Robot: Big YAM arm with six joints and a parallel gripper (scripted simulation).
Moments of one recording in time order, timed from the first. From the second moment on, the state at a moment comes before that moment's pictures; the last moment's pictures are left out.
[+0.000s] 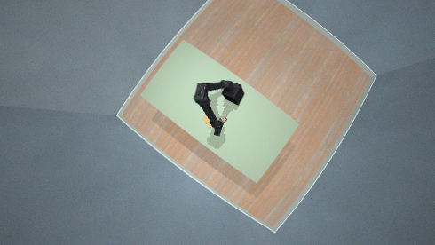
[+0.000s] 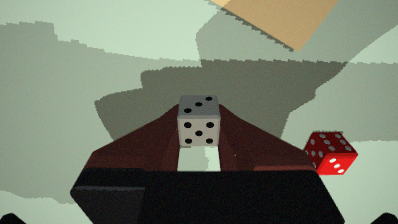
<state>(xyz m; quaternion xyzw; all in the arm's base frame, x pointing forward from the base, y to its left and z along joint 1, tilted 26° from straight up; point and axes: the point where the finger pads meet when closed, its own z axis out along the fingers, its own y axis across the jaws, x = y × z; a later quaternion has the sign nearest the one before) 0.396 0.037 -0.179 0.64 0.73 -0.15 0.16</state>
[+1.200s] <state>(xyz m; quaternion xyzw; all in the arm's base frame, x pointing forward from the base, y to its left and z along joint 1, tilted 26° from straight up) 0.396 0.064 -0.084 0.65 0.73 -0.15 0.16</state>
